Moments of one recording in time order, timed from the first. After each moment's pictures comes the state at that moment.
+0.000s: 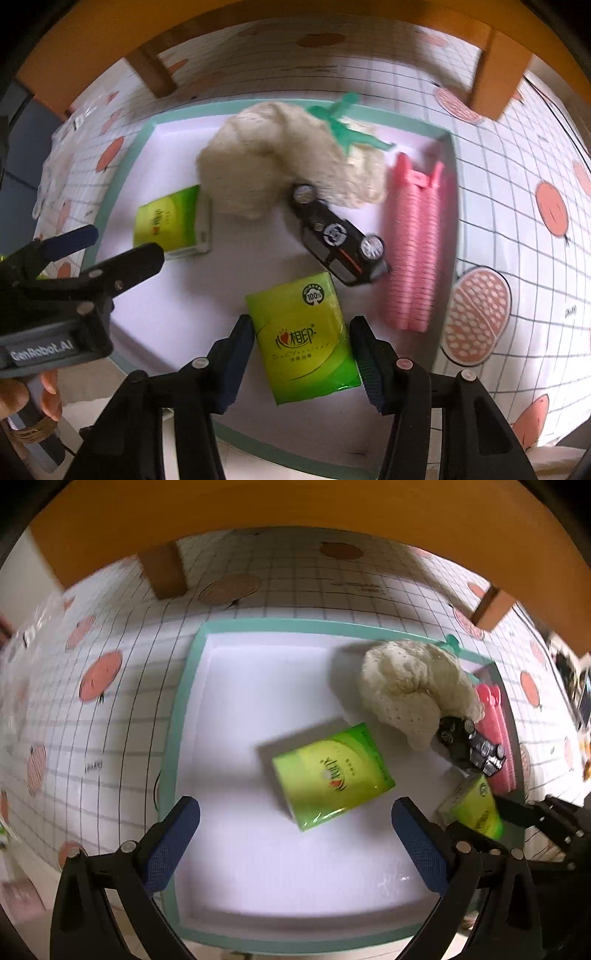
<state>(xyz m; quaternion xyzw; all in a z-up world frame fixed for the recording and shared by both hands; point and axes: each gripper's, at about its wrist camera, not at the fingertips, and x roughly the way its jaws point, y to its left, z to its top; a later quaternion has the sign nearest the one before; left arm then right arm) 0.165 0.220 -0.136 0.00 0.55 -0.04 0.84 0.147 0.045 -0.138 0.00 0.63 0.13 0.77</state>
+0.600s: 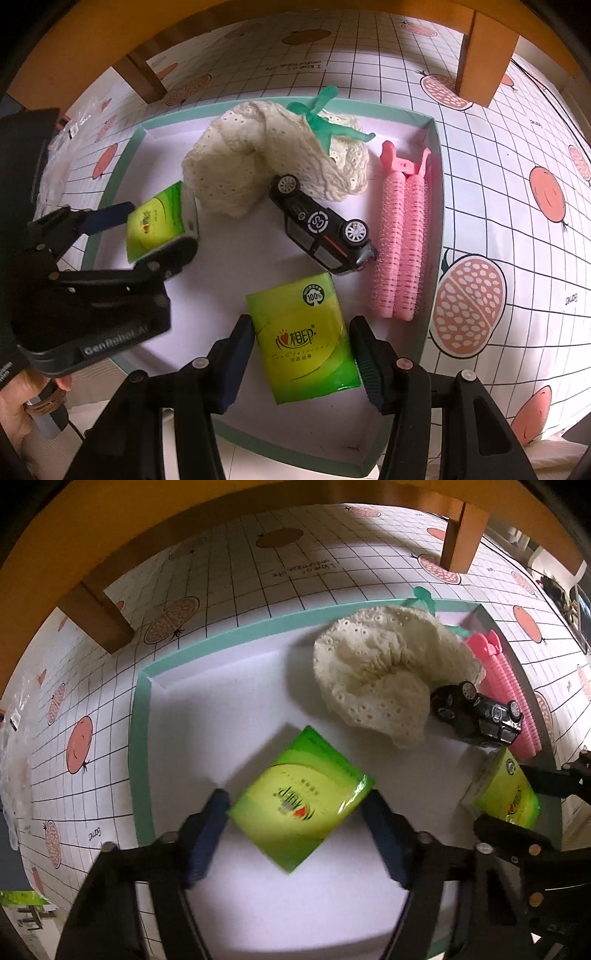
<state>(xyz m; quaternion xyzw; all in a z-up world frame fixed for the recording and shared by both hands) 0.186 0.190 -0.151 0.11 0.55 -0.08 0.83 0.144 0.030 -0.136 0.01 0.63 0.12 0.77</state>
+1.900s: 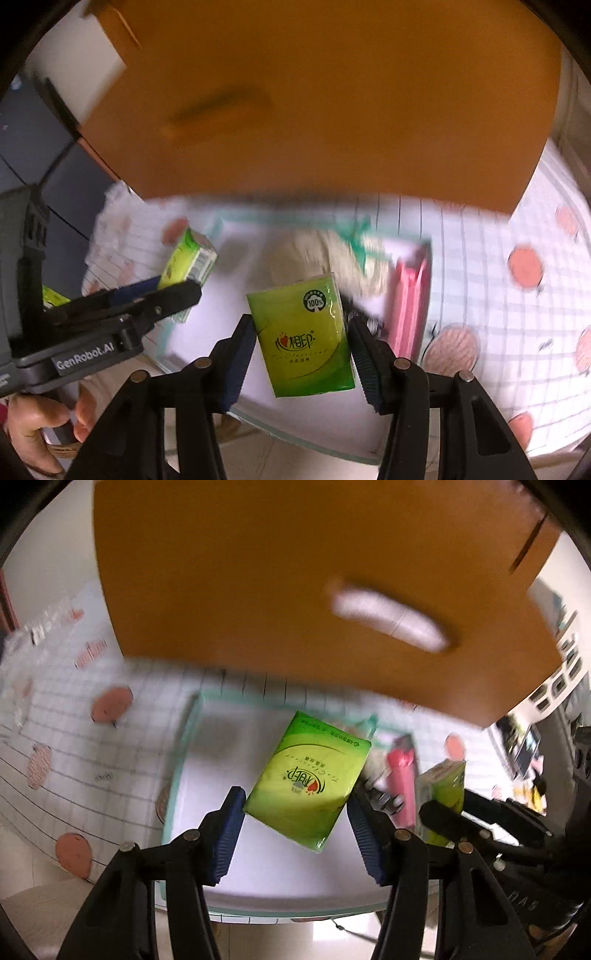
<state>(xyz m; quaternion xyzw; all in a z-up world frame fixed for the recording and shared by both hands) 0.120 0.245 -0.045 -0.12 0.45 -0.08 0.88 0.129 0.033 -0.025 0.05 0.49 0.18 0.85</state>
